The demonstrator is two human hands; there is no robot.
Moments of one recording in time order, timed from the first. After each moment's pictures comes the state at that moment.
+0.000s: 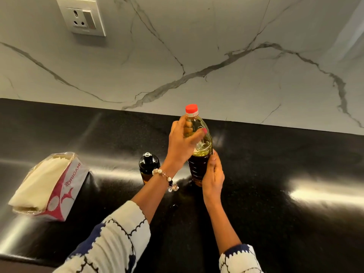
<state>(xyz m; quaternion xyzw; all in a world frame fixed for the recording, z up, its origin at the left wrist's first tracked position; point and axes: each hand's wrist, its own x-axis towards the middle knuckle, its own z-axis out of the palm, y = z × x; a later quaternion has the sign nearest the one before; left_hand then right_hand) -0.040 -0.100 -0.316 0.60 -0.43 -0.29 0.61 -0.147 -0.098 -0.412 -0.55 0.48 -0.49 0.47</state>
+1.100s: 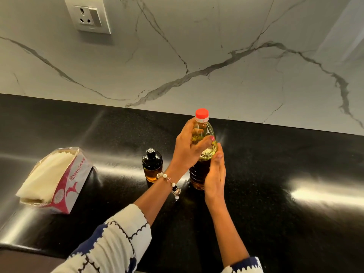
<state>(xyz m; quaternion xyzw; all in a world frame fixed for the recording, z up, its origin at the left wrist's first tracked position) -0.050 -0.082 -0.324 0.55 -0.51 -0.26 0.60 -0.150 -0.072 -0.373 -0.53 0.41 -0.49 0.55</state>
